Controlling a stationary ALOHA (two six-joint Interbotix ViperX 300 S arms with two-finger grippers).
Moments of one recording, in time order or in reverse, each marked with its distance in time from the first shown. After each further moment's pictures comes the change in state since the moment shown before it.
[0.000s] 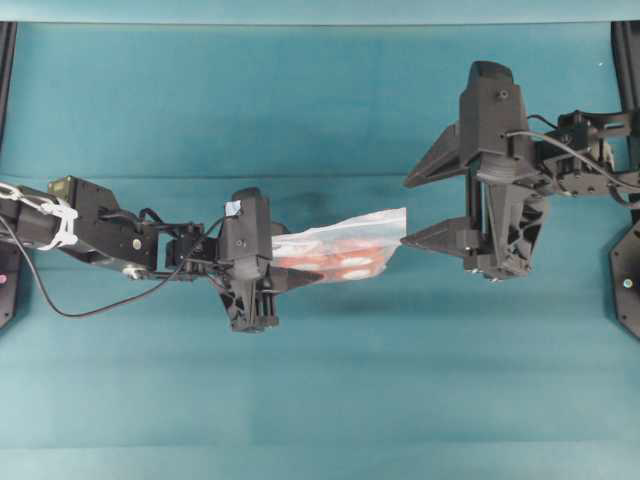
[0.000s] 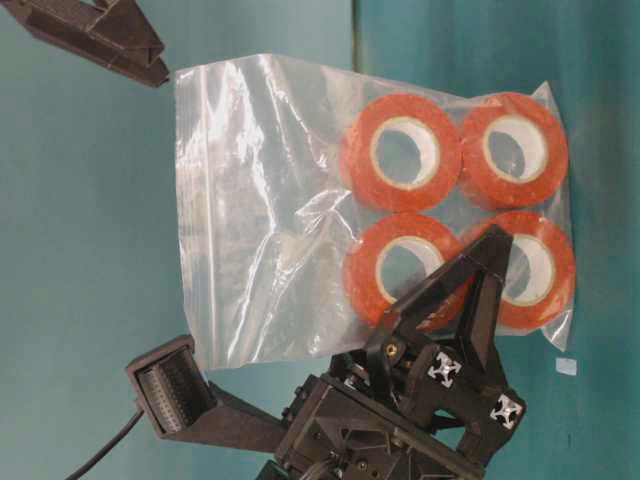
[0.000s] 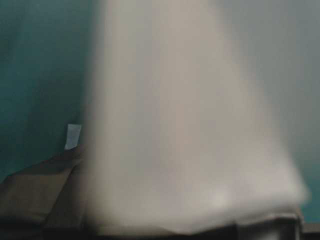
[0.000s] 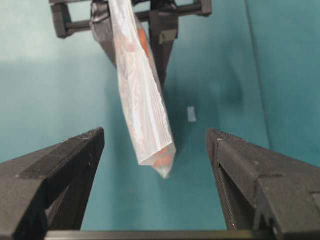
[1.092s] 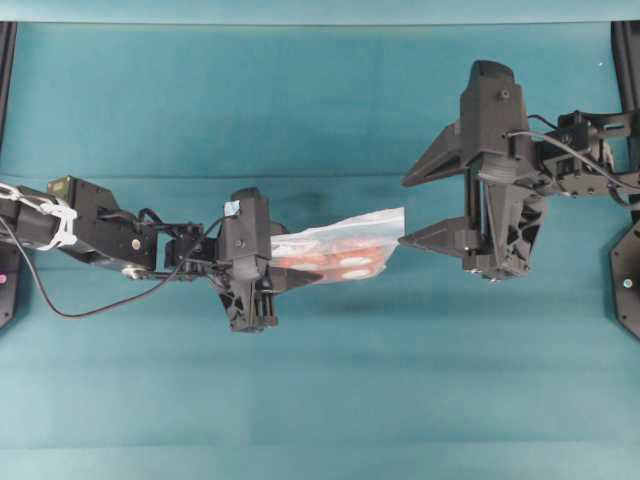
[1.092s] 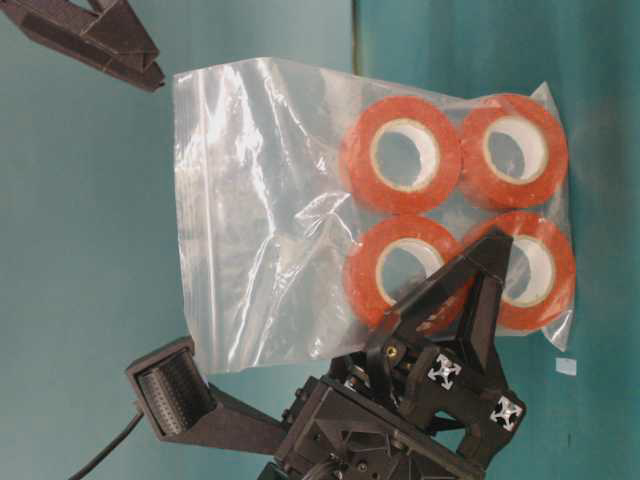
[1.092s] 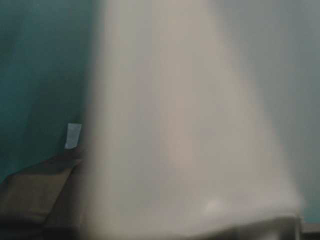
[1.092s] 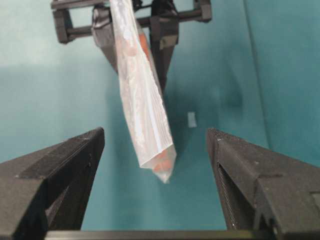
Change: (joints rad) left arm -0.002 0.000 0.003 -0.002 -0.003 -0.002; right arm 0.002 0.002 0.002 0.000 -0.015 0.000
